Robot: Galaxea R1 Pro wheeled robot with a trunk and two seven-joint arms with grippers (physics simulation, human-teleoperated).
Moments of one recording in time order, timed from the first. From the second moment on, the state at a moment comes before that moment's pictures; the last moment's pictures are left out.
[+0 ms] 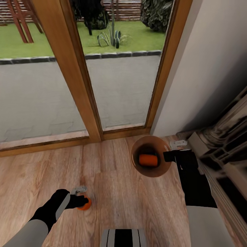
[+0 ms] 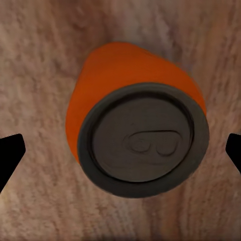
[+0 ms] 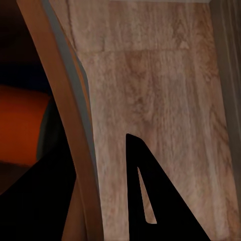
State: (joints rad) left arm -0.60 0.12 -0.07 -0.63 0.25 0.73 -0.06; right arm -0.67 0.08 -0.10 -1.46 0.57 1.05 0.32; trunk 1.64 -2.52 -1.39
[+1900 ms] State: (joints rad) left arm -0.60 0.12 -0.07 -0.66 0.25 0.74 -0.07; right arm -0.67 0.08 -0.10 -1.46 0.59 1.05 0.32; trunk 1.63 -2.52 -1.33
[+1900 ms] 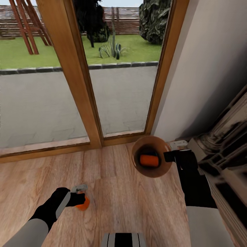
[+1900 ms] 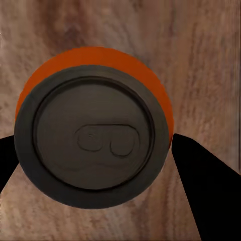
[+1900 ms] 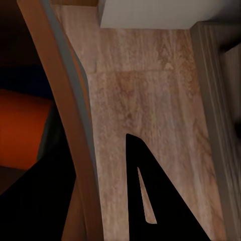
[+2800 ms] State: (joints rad) left arm -0.53 0.13 -0.07 -1.34 0.34 1.05 -0.08; right arm -0.64 0.12 -0.10 -1.42 0.58 1.05 0.32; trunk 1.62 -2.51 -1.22
